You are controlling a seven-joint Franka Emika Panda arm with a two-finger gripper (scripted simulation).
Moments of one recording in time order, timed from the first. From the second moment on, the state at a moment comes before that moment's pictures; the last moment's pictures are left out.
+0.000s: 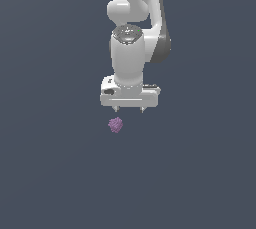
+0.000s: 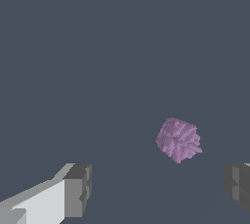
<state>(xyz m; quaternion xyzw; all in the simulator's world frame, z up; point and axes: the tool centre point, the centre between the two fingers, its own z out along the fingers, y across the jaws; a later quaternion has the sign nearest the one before) 0.013 0.006 0.186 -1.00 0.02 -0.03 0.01</state>
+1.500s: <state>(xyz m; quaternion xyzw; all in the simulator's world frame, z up) -0.005 -0.064 0.086 -0.97 0.25 0.00 0.00</state>
